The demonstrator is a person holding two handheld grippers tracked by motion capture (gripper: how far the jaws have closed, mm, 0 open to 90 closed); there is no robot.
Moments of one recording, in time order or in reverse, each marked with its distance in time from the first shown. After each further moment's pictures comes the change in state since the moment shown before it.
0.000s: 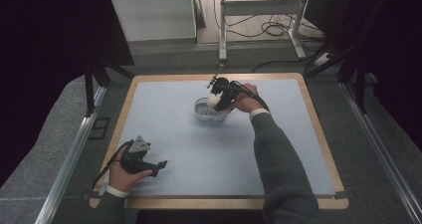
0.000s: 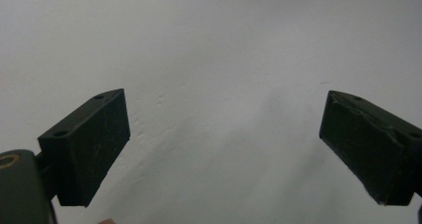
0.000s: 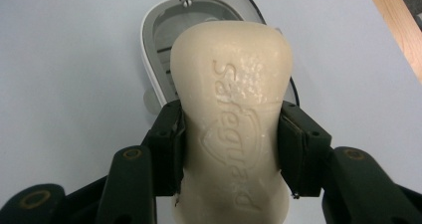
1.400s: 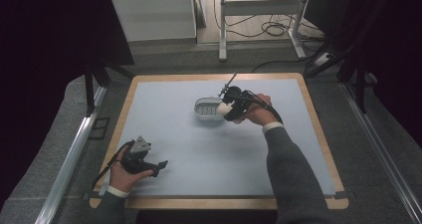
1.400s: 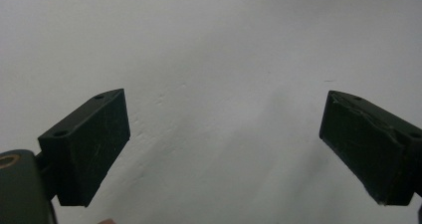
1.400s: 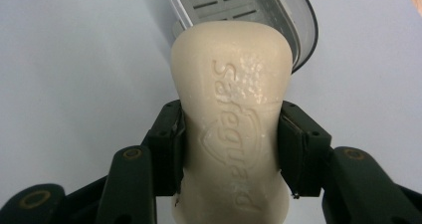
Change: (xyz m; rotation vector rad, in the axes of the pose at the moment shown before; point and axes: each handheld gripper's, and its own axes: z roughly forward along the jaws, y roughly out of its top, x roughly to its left) left arm 0.000 0.000 0.002 0.008 0.010 0.008; right arm 0.022 -0.042 -0.027 0.015 -0.016 0.063
